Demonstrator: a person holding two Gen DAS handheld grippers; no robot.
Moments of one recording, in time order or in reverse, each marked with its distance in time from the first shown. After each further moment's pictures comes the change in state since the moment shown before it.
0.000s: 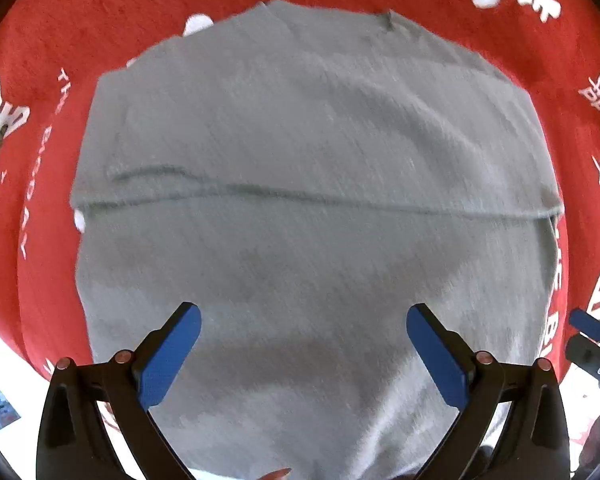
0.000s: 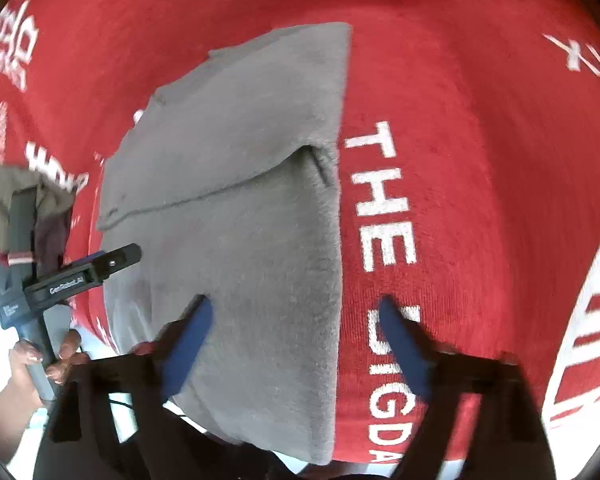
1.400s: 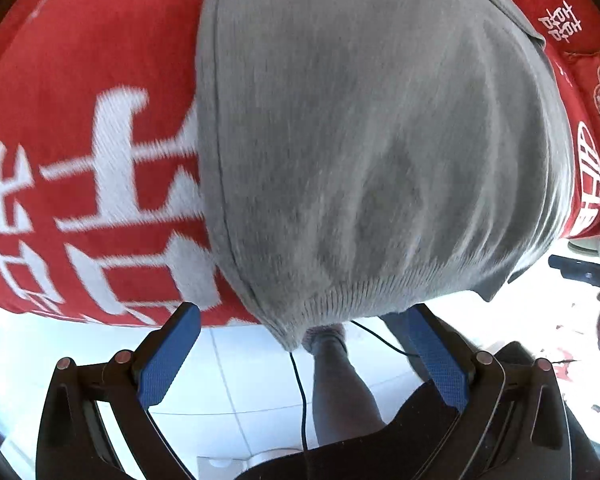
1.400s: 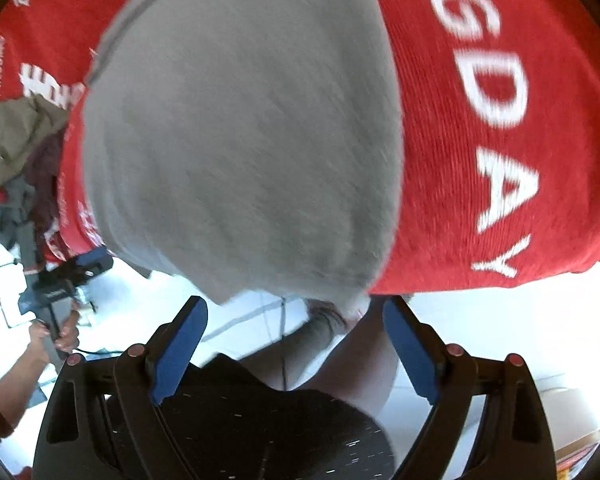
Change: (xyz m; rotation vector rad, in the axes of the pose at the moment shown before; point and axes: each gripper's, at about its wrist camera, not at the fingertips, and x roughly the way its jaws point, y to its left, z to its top) left arm 0.069 0.186 -0.233 0.073 0.119 -0.251; right arm 0.082 0.004 -0.184 0.069 0.245 0.031
